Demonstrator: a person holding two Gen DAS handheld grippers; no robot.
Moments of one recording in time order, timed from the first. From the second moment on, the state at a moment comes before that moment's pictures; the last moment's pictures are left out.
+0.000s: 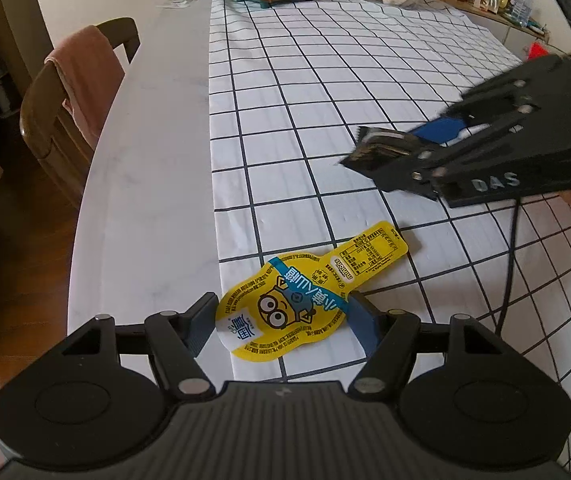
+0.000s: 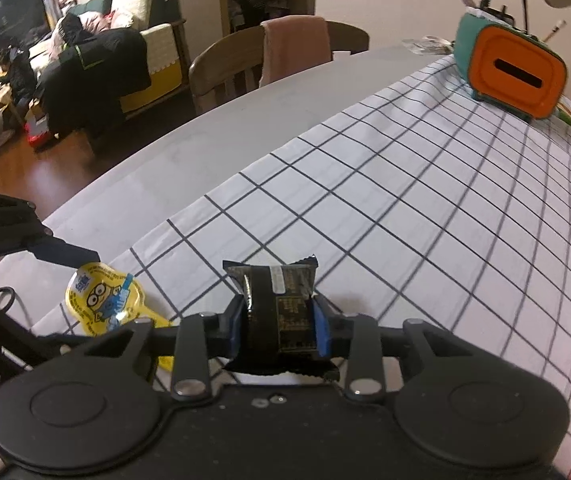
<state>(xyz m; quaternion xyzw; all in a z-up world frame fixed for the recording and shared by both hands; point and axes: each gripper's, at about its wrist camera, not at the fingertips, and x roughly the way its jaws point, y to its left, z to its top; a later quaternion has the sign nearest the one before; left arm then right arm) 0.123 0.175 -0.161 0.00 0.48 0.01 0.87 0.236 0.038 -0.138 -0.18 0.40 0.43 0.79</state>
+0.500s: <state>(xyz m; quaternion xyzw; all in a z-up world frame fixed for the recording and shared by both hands) 0.117 0.158 -0.124 -0.01 0.46 0.01 0.89 0.222 -0.011 -0.105 -0.14 0.40 0.41 0.81</state>
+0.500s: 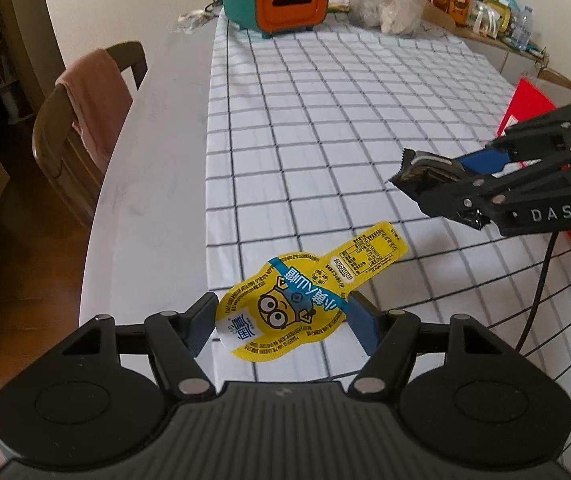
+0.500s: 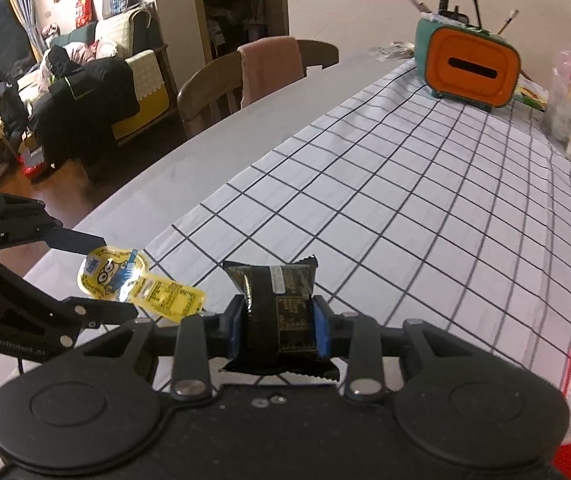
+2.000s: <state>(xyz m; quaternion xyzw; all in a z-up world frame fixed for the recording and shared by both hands) 0.184 -0.088 -0.023 0.07 0.38 -0.09 0.92 0.226 -0.280 -0.029 -0.08 0.34 0.30 0.89</state>
